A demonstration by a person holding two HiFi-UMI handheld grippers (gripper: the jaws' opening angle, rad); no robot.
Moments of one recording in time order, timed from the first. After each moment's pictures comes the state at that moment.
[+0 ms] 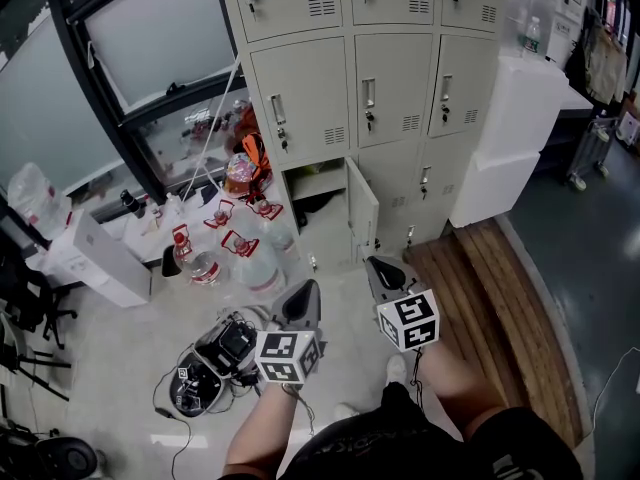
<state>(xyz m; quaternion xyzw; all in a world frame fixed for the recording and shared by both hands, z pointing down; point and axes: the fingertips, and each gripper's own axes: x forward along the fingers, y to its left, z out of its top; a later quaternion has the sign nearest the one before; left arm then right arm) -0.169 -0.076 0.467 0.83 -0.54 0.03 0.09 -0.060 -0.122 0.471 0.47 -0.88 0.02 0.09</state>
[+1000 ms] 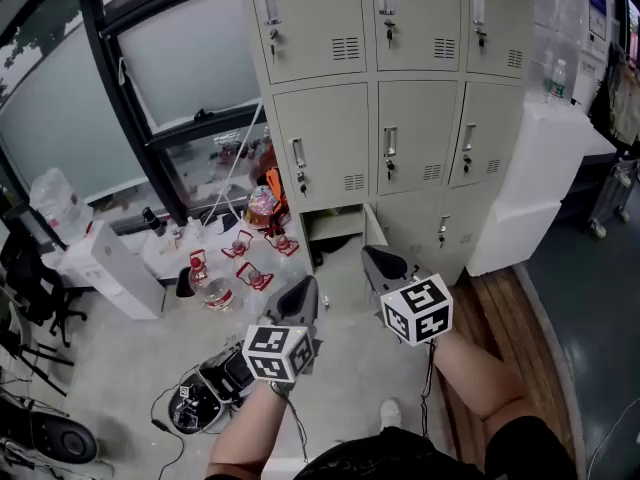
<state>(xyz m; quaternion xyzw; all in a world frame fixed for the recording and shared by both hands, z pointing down) -0.169 -0.157 0.382 0.82 -0.57 0.00 0.06 -0.076 -0.205 0.353 0.38 -0.92 -0.02 0.05</state>
